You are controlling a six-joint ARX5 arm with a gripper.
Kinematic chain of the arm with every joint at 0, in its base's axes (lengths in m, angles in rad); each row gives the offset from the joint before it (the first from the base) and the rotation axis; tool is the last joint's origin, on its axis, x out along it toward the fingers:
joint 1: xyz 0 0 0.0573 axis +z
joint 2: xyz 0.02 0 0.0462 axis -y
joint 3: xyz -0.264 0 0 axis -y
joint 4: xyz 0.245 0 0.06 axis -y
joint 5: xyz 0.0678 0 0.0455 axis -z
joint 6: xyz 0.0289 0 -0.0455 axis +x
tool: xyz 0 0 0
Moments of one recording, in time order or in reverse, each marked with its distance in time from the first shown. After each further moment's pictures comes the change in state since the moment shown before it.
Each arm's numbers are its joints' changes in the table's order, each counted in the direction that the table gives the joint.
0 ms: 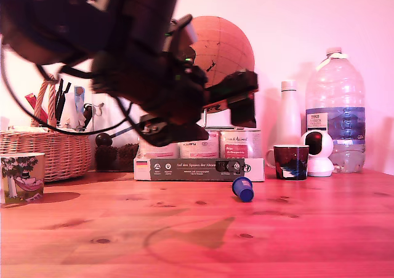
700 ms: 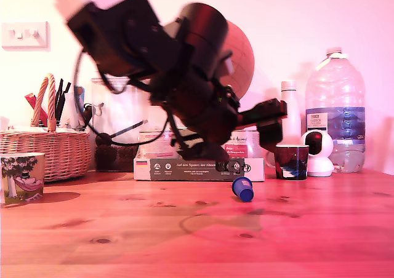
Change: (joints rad) arm 0.017 -0.208 0.308 -0.268 0.007 -0.048
